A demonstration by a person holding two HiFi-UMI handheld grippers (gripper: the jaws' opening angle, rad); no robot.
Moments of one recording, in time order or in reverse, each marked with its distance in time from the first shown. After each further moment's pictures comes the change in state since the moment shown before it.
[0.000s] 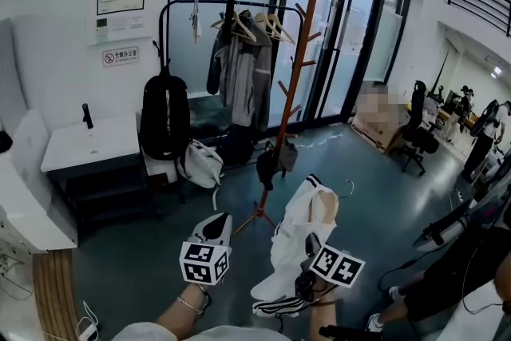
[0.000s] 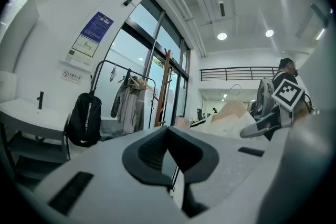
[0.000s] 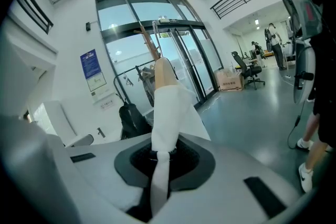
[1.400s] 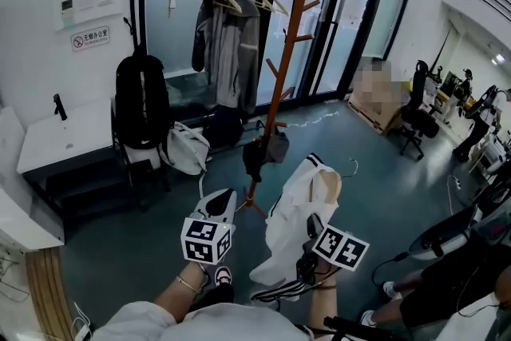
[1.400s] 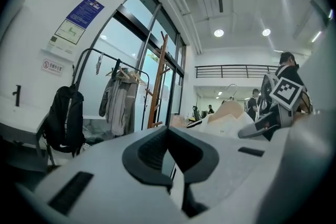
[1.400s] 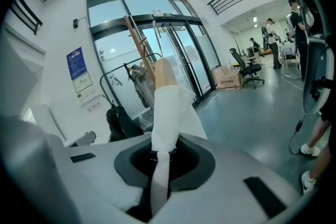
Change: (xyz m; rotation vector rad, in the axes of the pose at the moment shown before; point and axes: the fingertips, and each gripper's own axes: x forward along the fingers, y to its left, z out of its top) left arm 0.183 0.008 -0.007 0.011 0.033 -0.072; right arm 0.135 -0.066 0.070 0.020 0.032 -0.038
